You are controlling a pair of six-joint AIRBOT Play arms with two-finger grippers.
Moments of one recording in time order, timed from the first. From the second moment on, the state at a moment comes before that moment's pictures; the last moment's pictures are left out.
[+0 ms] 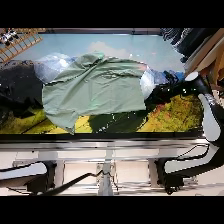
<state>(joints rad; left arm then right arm) 0.50 -1.41 0.97 1.13 -1.23 -1.31 -0.24 -1.61 1.19 -0.88 1.39 1.19</state>
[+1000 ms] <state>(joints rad) 0.43 -1.41 0.78 0.98 -1.02 -1.11 -0.22 -1.69 1.10 -0.87 1.30 1.07</state>
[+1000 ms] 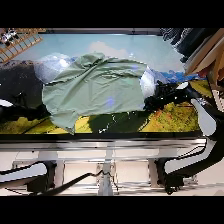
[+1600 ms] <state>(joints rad) 0.64 -1.19 1.28 0.25 -1.44 -0.99 -0.23 -1.23 1.57 -0.87 1.42 1.08</state>
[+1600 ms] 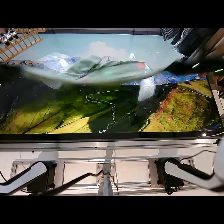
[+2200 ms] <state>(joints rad) 0.96 -0.98 1.72 -0.89 -1.26 -0.94 -0.24 -0.85 2.08 -0.95 1.08 1.09</state>
